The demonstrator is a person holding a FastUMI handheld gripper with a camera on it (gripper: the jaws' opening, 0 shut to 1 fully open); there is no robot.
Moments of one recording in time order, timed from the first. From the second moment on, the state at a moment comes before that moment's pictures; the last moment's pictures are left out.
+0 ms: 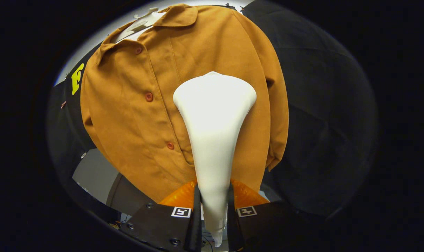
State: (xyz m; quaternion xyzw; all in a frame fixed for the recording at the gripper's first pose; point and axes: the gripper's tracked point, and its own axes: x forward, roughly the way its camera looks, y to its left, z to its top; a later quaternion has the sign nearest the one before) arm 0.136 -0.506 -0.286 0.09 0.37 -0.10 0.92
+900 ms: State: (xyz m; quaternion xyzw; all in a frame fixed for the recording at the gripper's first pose) arm 0.080 -0.512 -0.379 0.11 0.47 -0.13 0.86
